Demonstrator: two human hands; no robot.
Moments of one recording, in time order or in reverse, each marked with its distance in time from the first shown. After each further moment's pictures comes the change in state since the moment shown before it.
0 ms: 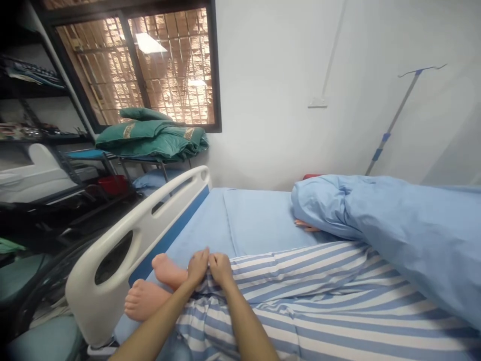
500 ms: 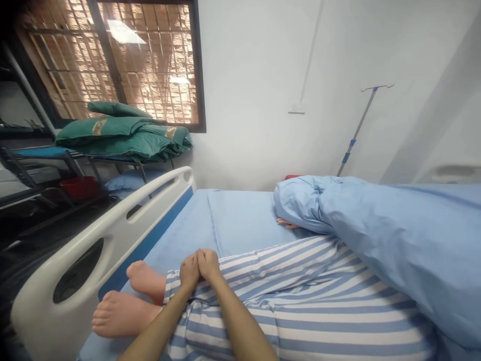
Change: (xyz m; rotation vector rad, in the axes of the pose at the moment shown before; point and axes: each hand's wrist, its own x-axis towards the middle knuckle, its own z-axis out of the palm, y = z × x) left_hand -0.012 0.015 0.033 -0.073 0.041 0.001; right_hand 0.016 -0.006 -0.025 0.060 0.041 0.055
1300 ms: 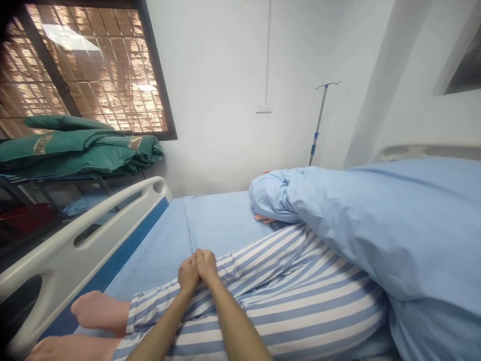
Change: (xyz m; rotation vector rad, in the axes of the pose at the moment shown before) left_hand -0.013 0.081 0.043 -0.114 0.009 0.031; right_hand 0.002 0.034 -0.077 -0.048 0.180 0.069
